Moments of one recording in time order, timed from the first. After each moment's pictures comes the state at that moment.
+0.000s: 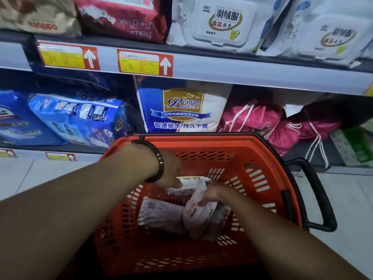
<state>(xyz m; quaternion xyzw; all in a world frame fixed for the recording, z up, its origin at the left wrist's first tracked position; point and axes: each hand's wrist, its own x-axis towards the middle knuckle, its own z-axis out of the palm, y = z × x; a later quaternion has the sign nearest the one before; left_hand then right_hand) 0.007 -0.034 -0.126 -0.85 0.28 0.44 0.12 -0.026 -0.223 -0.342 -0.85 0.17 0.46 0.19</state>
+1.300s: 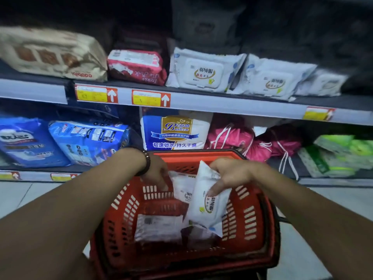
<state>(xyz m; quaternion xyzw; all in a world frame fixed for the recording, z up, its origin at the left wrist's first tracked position) 0.005 0.007 -0.099 -0.88 0.21 0.43 0.03 -0.037 -0.249 -0.103 -0.90 -0.12 0.37 0.21</state>
